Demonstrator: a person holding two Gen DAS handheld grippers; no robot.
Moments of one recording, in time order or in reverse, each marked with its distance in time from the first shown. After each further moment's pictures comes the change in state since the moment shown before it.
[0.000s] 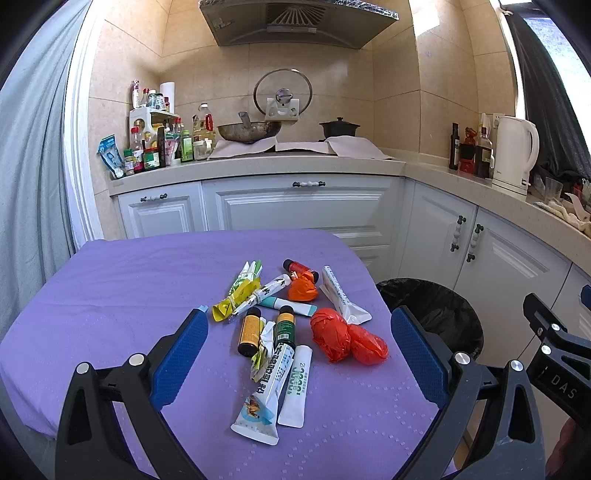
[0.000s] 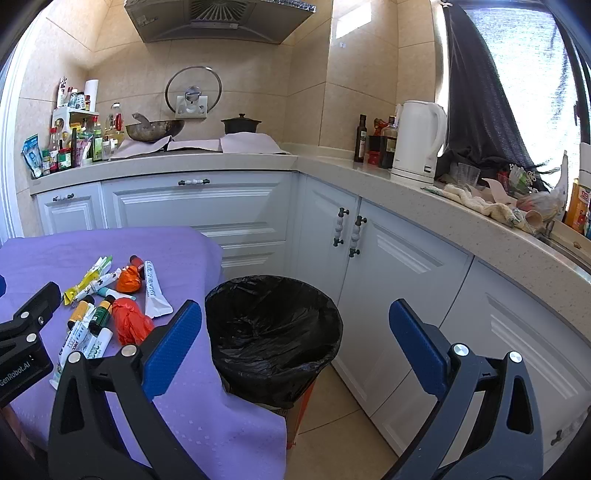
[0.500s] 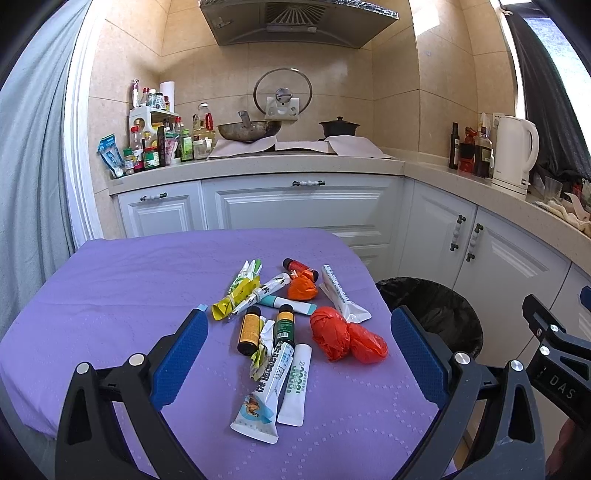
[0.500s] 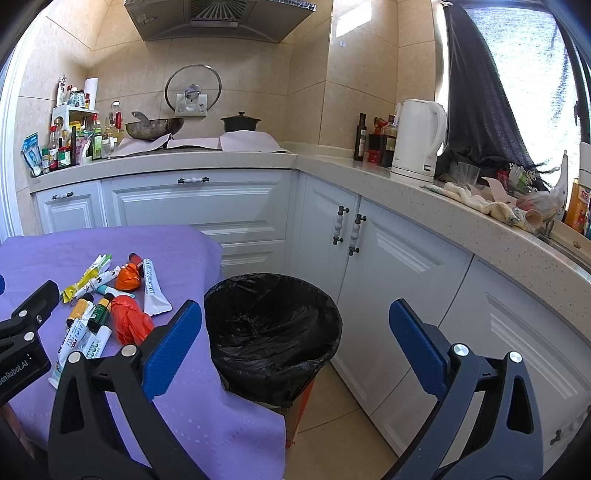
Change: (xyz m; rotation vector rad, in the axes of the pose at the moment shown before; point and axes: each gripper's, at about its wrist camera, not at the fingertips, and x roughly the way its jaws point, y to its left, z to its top) left arm 0.000 0.001 -0.001 0.000 0.003 -0.002; right arm 0.001 0.002 -0.001 -0.002 -0.001 -0.002
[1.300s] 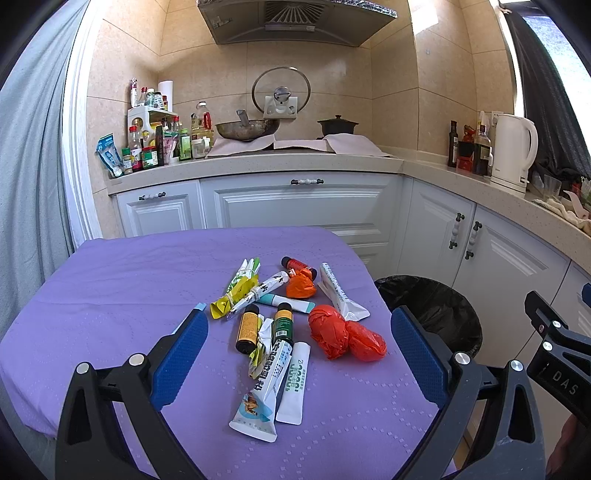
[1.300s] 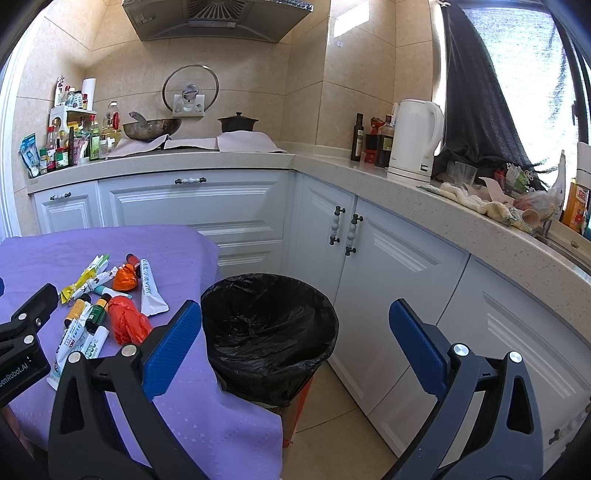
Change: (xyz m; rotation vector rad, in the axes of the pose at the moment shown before) left arm 0.003 -0.001 -0.002 0.002 0.004 -0.003; right arm -0.002 -0.010 -0.001 0.002 0.004 -0.005
